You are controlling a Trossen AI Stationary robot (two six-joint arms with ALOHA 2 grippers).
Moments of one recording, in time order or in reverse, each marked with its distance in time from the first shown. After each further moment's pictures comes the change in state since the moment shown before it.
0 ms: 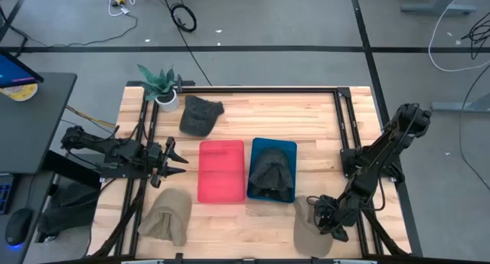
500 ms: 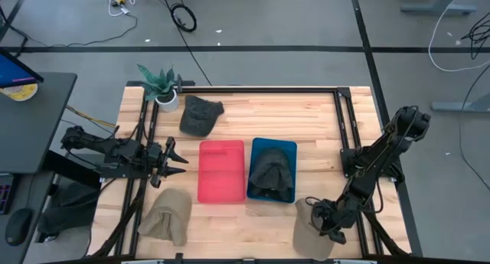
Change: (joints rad) left arm 0.000 0.000 -0.001 0.000 0.000 0.000; right arm -0.005 0.046 0.001 0.064 -0.053 0.144
